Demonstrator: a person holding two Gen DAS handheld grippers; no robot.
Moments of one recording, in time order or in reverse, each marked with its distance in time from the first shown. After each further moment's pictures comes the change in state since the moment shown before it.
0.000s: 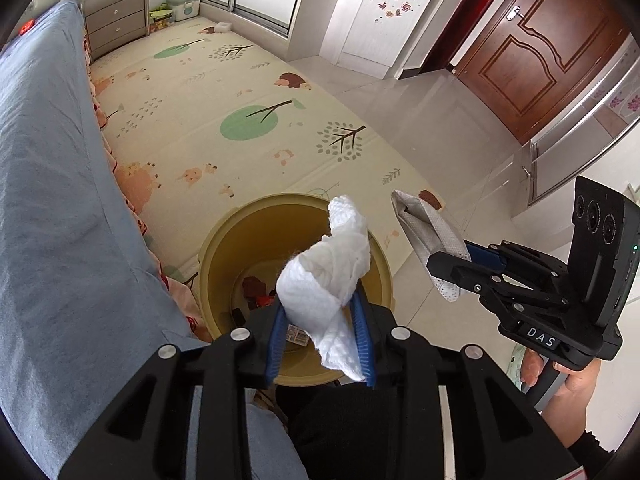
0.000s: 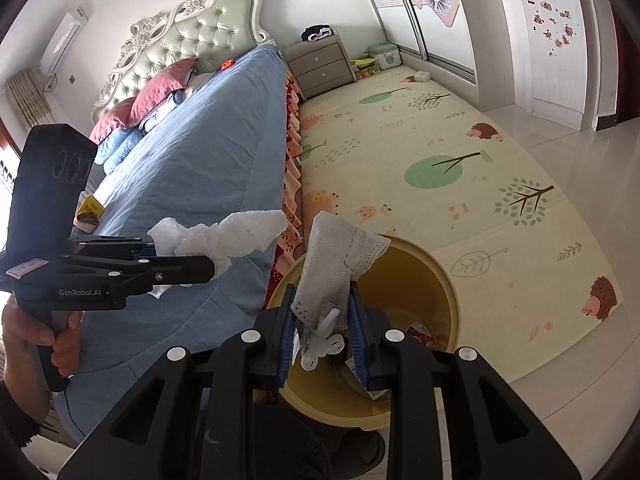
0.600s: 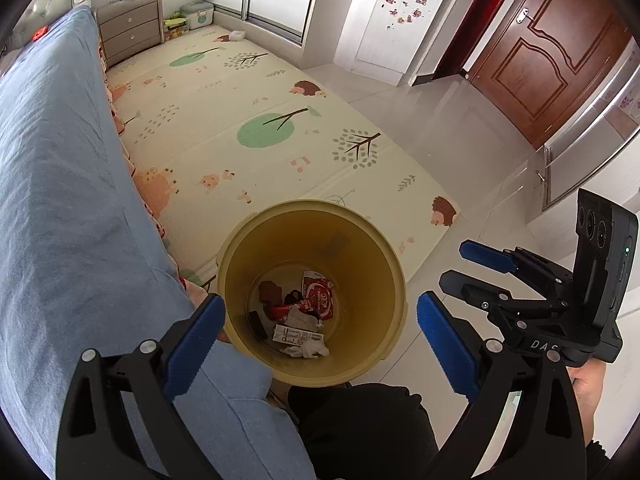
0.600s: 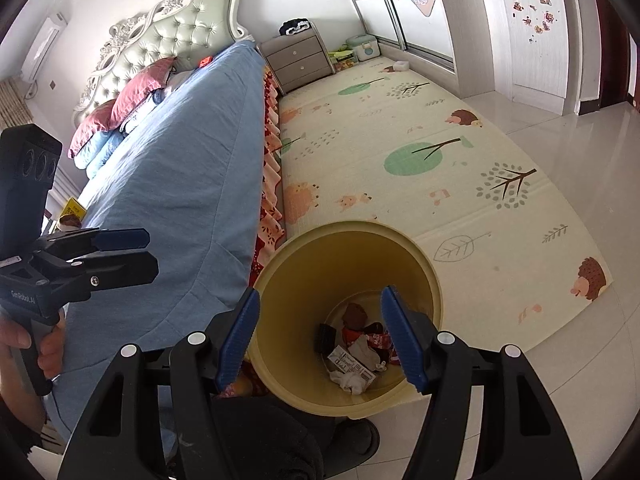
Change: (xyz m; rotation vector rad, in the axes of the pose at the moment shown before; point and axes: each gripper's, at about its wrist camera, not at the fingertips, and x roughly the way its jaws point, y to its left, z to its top) left arm -0.011 -0.005 -0.004 -0.002 -0.033 0.052; right arm -0.005 -0.010 -0.009 0.046 0.017 -0.058
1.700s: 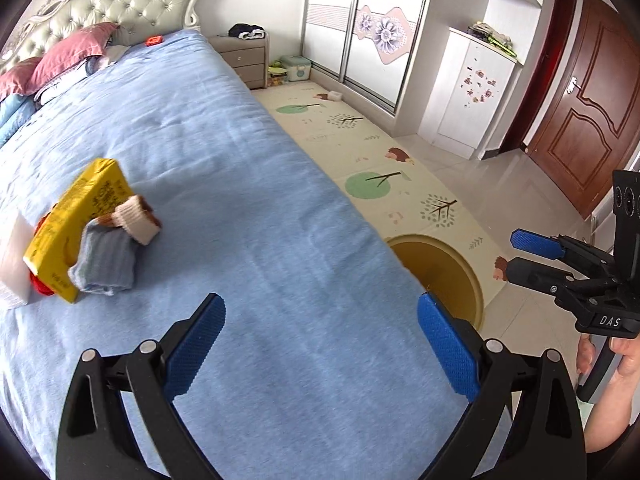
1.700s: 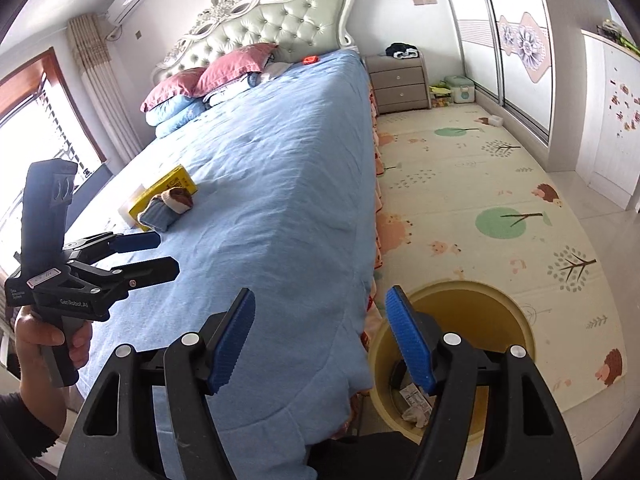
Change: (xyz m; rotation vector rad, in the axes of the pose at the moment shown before) left arm -0.155 0.130 -0.100 -0.163 -0.258 0.228; right arm -0.008 0.192 0.021 -0.289 -0.042 0.163
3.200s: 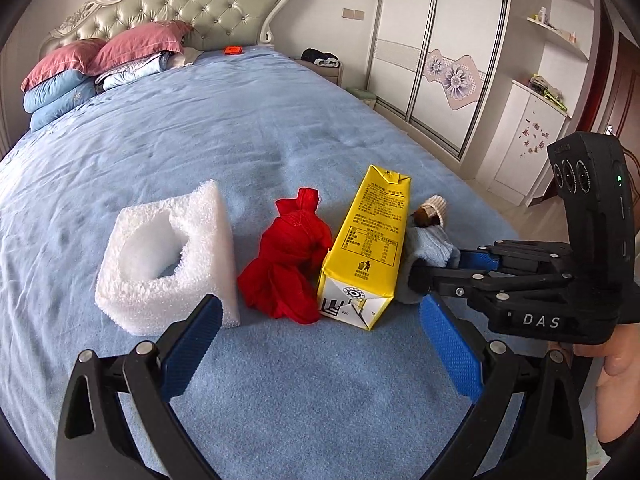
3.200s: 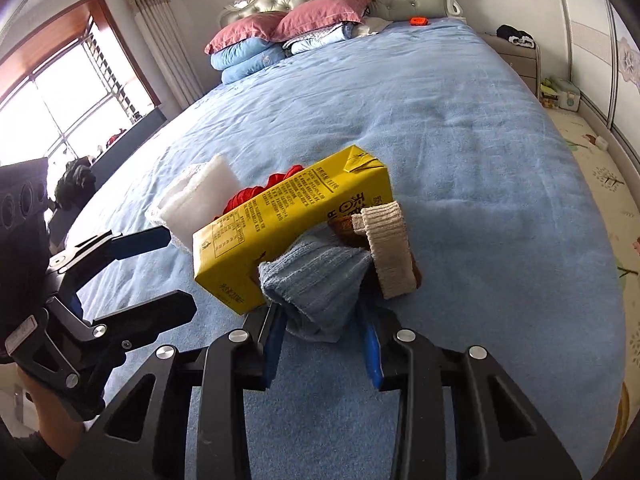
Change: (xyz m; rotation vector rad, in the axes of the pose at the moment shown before) left arm -0.038 0.210 -0.009 -0.098 -0.116 0.102; right arm 0.201 0.200 0.079 -0.128 0.148 0.201
